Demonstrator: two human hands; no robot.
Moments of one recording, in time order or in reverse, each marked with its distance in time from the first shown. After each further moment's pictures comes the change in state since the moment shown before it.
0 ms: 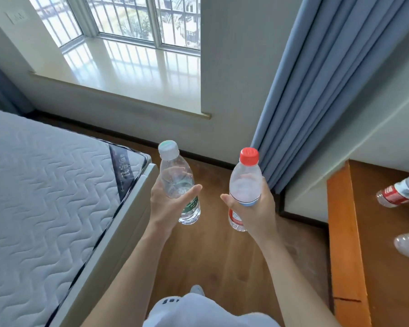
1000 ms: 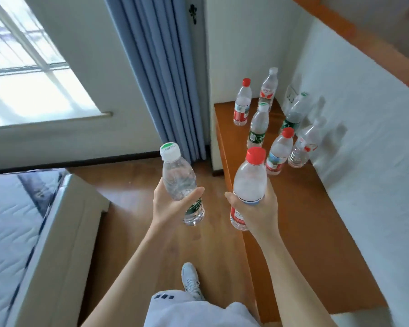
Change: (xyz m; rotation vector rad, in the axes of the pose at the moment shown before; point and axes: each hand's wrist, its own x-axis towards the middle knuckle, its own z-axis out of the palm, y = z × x) left_hand -0.312 0.031 0.246 -0.009 -0.474 0.004; right_hand -0.266 0.068 -0.336 -0.089 0.490 0.049
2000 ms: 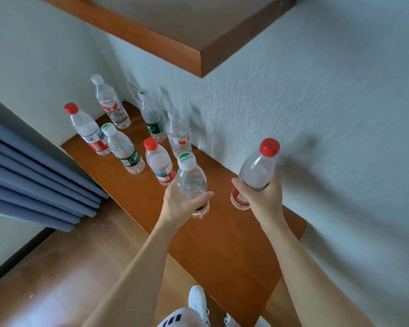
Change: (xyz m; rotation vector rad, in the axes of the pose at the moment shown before) left_hand 0.069 -0.059 0.252 0.261 -0.875 0.096; right_hand 0.019 0.105 -0.160 -0.118 0.715 0.312
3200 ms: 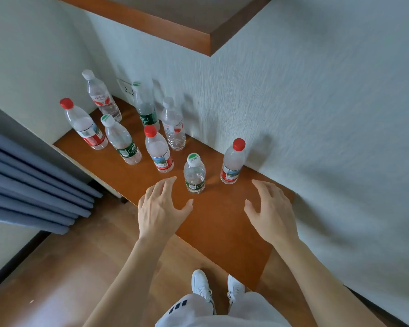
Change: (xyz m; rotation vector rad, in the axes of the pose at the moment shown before) left_hand -0.072 -0.003 -0.052 0.925 0.054 0.077; right_hand -0.108 -0.013 -0.040 -0.914 -0.099 -0.112
